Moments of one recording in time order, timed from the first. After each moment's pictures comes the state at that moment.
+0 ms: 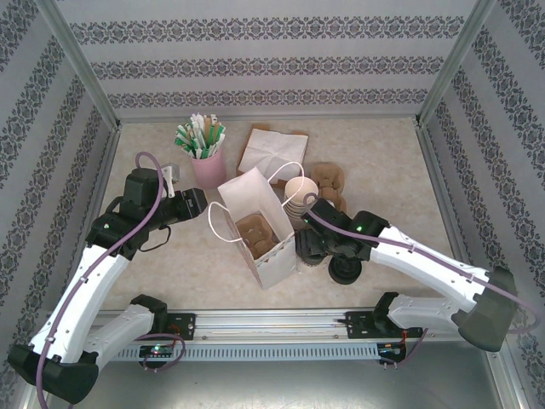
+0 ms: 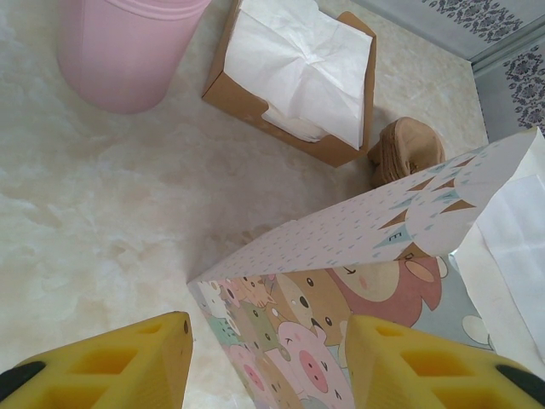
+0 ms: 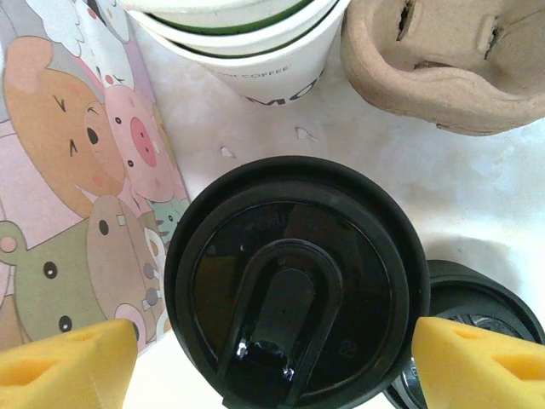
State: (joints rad) left arm -0.29 0.90 1.02 -0.81 0.19 -0.57; right arm 0.87 1.16 0.96 -0.97 0.15 0.70
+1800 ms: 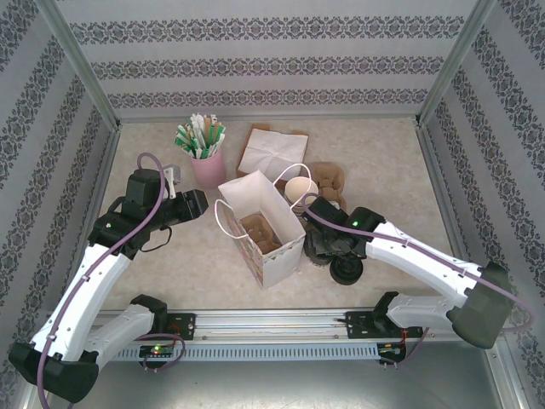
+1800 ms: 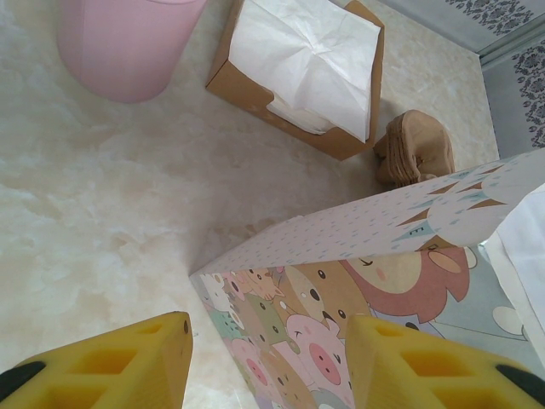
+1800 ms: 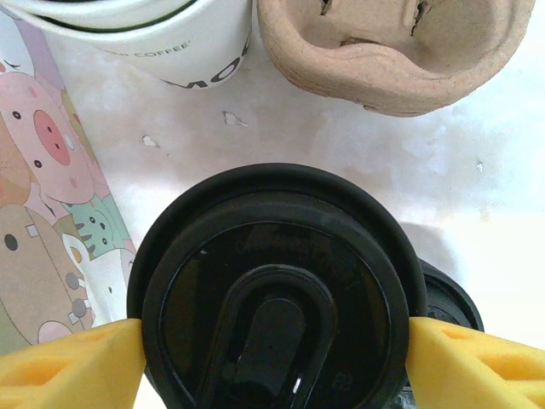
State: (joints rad) left arm -0.29 0.90 1.01 -0.81 0.19 -0.58; right arm 0.83 1.20 0.96 -1.04 0.20 0.68
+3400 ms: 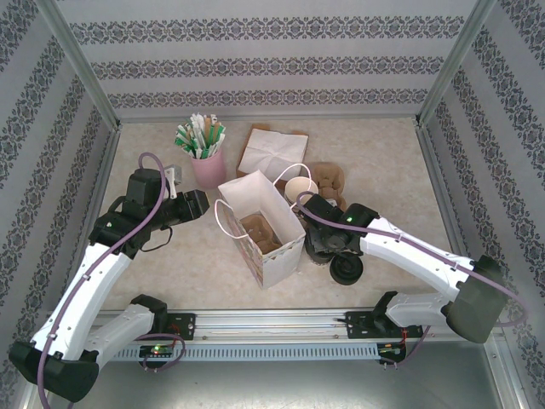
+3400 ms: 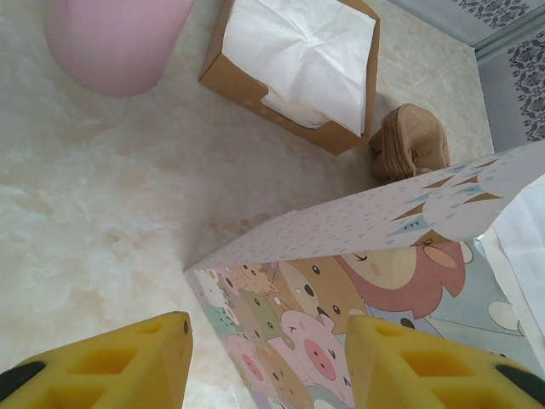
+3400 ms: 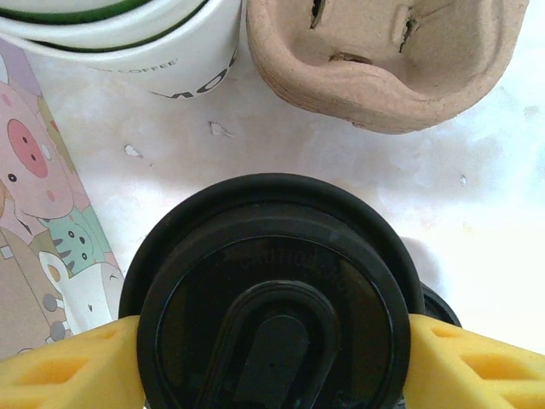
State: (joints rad) left arm -0.29 0.91 1.01 -0.81 0.21 -0.58; right arm 0.82 1.25 0.98 -1.04 0.23 0.65
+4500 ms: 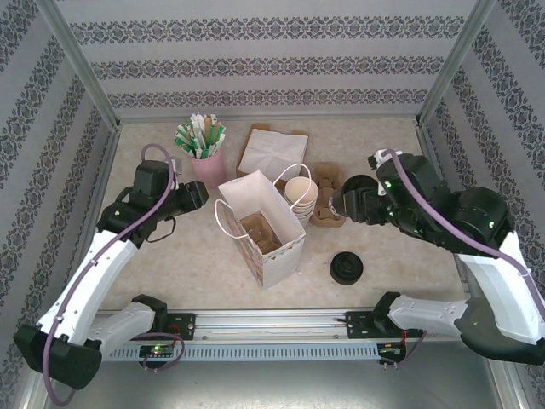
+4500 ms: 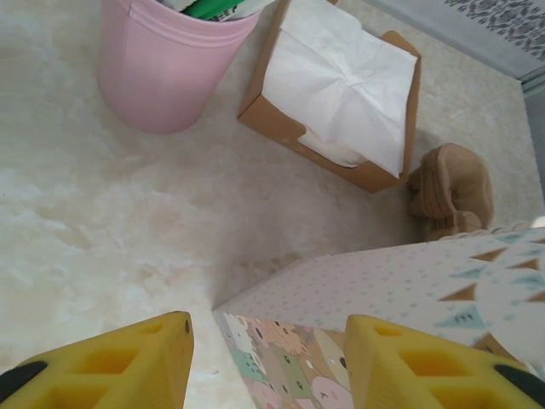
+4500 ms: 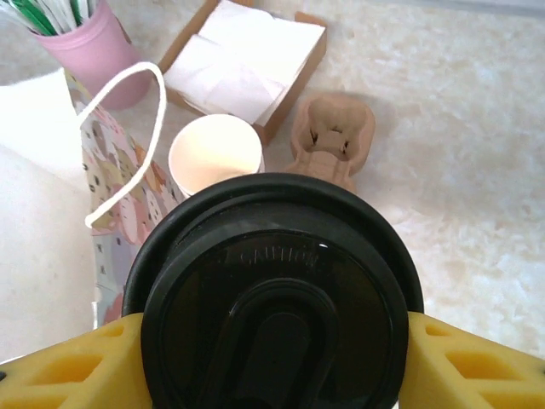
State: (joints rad) left arm -0.29 1.01 1.04 -0.76 0.10 -0.58; right arm 0.81 1.13 1.86 -1.57 0.32 0.49
